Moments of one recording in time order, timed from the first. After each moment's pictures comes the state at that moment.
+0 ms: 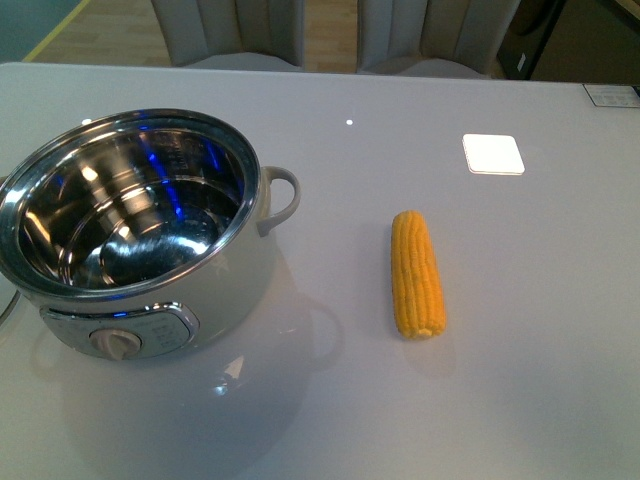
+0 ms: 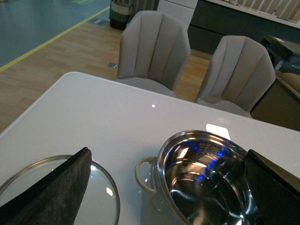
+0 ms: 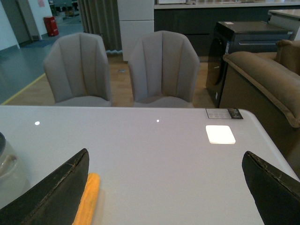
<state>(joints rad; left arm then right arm) 0.67 0.91 0.16 0.60 0.71 -0.12 0.00 0.00 0.02 0.00 0.00 0.00</state>
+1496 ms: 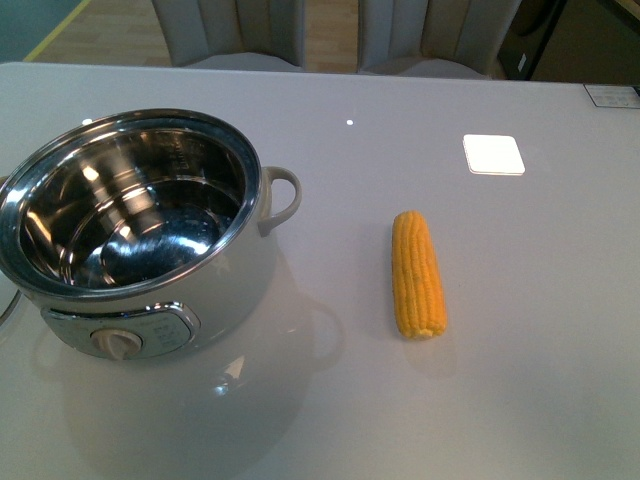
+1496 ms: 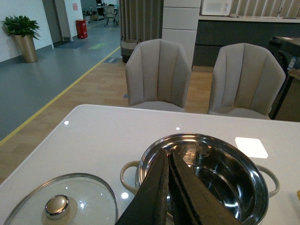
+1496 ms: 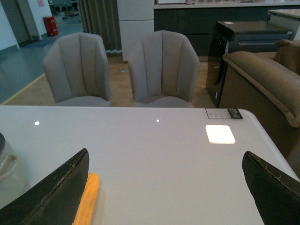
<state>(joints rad) 0.00 0.01 0.01 0.00 0.00 -0.01 0.00 0.00 0.02 0.00 0.00 0.00</state>
